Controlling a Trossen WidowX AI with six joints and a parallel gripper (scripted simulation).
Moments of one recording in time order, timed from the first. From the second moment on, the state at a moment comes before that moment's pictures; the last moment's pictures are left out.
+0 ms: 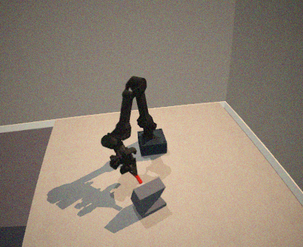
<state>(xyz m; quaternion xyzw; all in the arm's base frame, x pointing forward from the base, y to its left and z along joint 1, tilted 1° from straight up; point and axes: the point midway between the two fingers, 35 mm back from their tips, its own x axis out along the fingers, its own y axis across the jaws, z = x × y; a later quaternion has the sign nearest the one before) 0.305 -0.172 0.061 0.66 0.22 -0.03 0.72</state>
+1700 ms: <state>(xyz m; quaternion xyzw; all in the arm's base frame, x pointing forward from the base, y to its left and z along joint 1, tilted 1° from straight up) 0.327 -0.165 0.050 0.66 0.22 -0.03 0.72</state>
